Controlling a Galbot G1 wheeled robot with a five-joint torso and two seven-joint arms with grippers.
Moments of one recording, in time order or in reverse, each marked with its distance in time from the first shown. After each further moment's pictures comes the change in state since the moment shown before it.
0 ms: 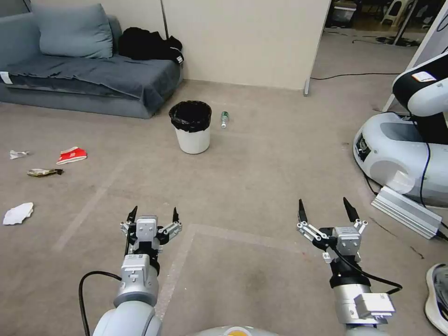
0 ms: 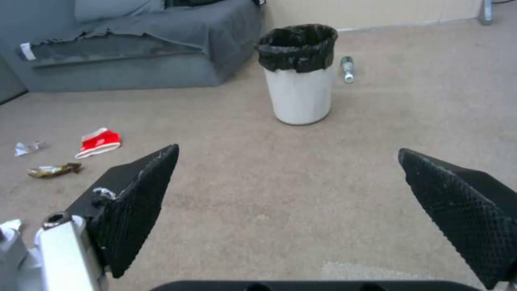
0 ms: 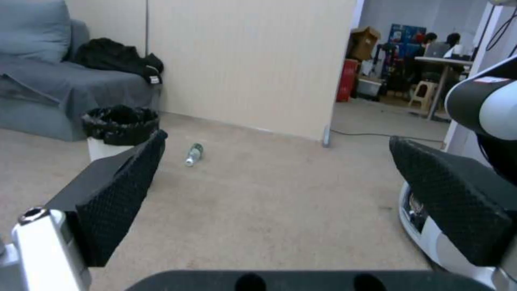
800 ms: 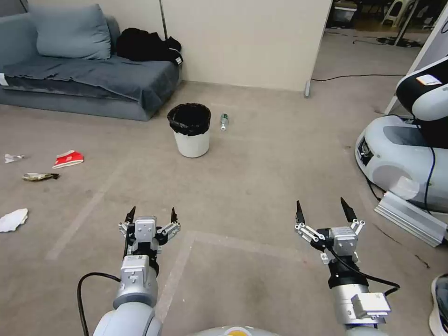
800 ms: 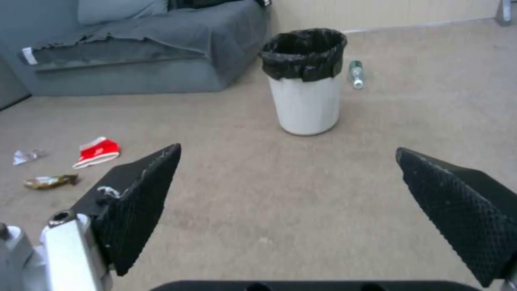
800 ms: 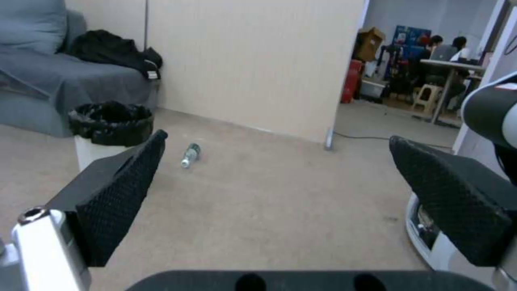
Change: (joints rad) left arm 0.007 -0.012 0.001 -0.009 0.020 0.009 -0.011; right arm 0.001 -0.001 -0.001 -0.005 -0.028 -0.002 -0.006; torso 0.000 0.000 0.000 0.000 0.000
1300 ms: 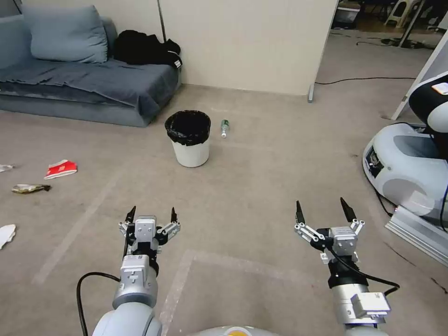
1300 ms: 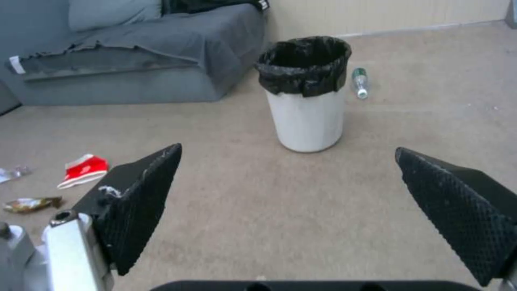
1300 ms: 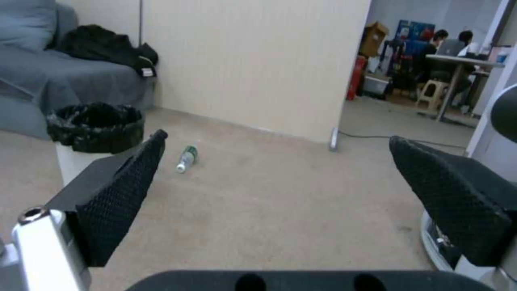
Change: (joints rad) left arm 0.000 0.013 0.000 -0.005 0.000 0.007 -0.001; right arm 0.004 0.000 -0.003 -0.002 0.002 -0.019 0.001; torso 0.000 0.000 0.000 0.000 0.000
